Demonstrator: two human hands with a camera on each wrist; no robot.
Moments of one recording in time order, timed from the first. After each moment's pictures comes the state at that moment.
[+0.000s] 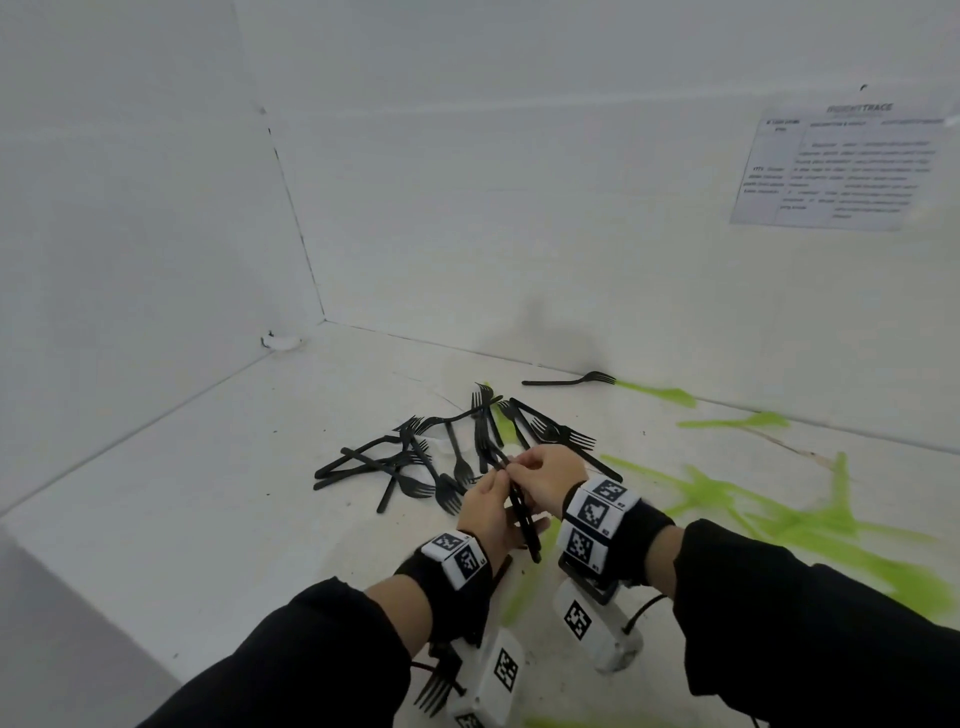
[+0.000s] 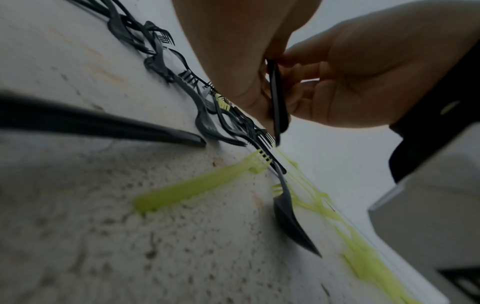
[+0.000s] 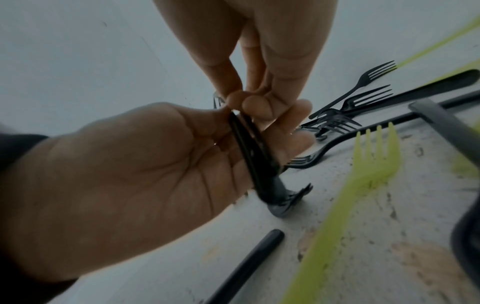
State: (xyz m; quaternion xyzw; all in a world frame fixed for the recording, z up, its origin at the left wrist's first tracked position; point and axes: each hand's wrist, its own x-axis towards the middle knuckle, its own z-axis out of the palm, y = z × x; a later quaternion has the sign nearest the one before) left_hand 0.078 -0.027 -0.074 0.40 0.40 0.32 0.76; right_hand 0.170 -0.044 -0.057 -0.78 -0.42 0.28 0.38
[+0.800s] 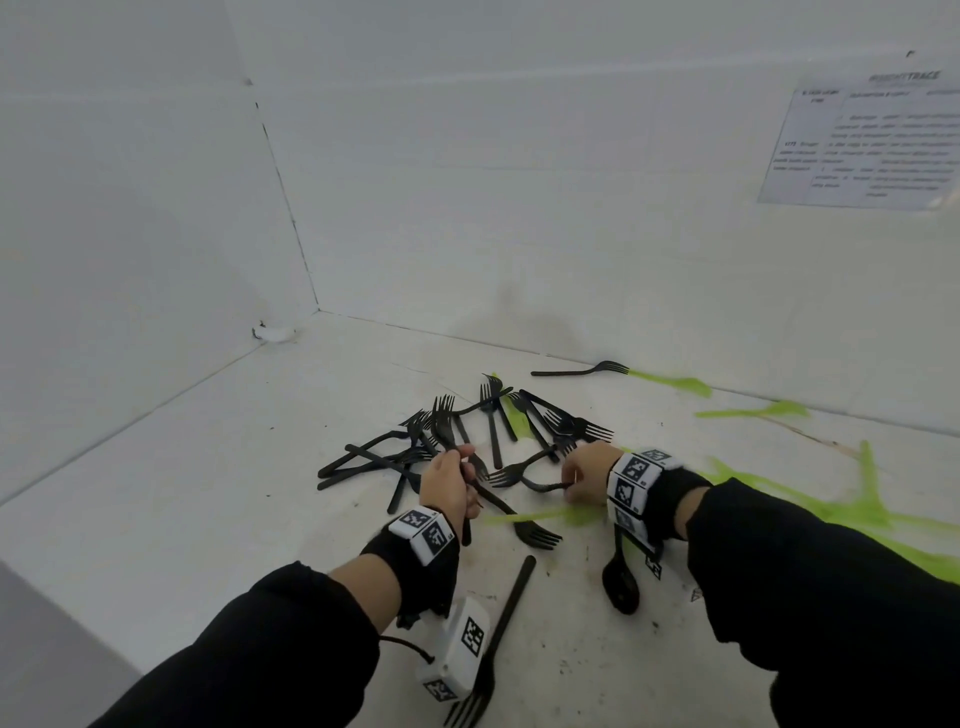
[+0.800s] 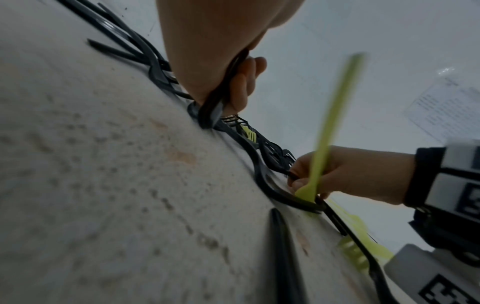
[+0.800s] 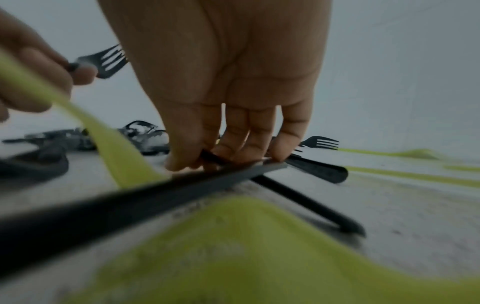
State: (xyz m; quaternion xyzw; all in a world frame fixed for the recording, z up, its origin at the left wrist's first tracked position) left_hand 0.051 0.045 -0.089 0.41 0.47 0.36 0.69; right_hand 0.221 -0.020 -0.073 -0.80 -0.57 0.18 -0.04
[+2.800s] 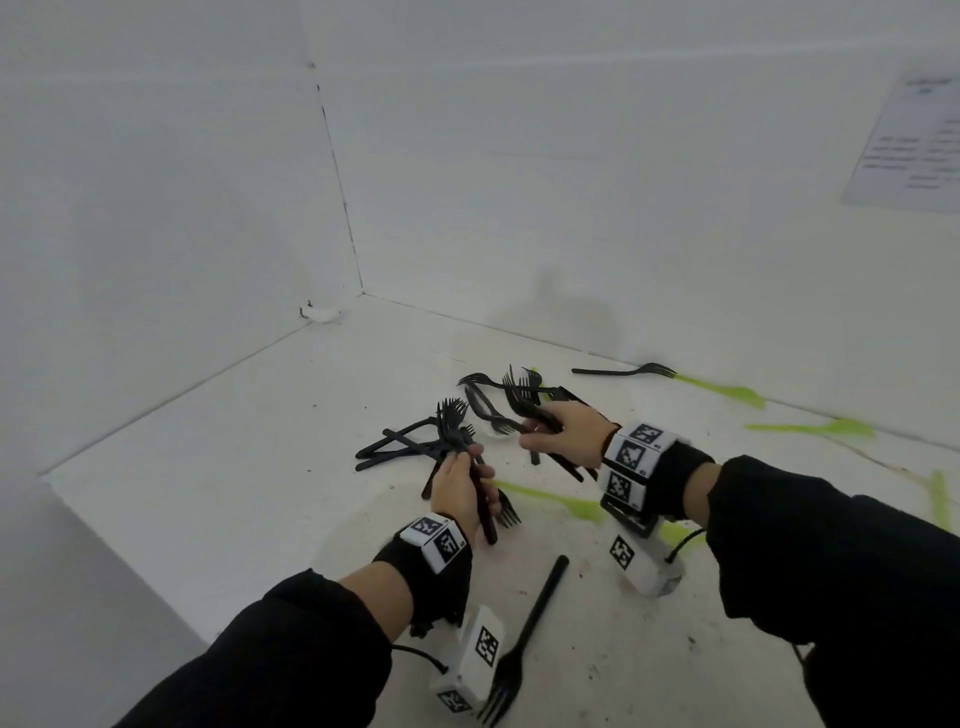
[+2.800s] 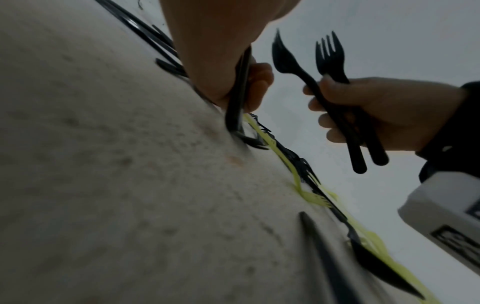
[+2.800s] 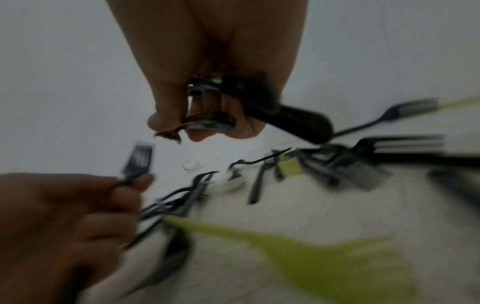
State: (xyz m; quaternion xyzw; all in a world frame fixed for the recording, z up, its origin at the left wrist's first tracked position) left_hand 0.030 0.049 -0.098 0.33 0.46 0.42 0.71; right_hand 0.181 0.023 -0.047 -0.71 -0.62 0.26 0.23
